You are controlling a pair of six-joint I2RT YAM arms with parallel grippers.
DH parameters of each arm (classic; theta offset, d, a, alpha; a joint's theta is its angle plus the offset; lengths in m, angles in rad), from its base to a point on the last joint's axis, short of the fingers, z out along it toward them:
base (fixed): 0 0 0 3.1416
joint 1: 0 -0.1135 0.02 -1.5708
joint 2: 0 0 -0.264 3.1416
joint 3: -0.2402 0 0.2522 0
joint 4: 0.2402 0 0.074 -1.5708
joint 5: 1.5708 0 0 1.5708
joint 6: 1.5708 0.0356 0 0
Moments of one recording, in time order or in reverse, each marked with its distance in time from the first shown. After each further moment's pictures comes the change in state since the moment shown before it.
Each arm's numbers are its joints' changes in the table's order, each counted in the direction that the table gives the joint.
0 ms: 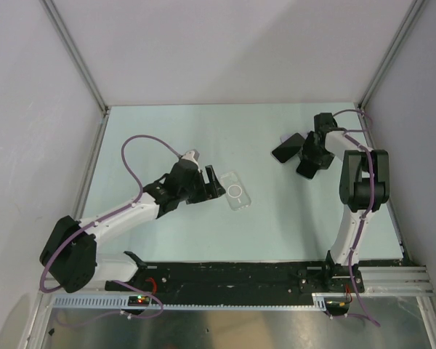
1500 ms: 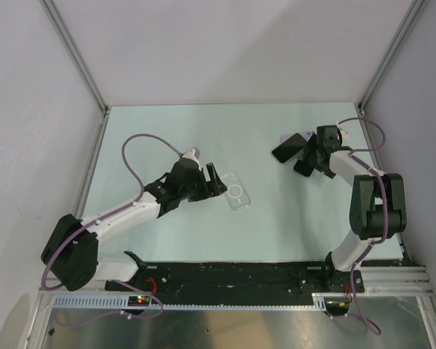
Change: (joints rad) left arm 0.000 -0.019 -0.010 -0.050 0.000 -0.007; right arm -0.035 0.347 0.379 -0.233 0.079 0.064
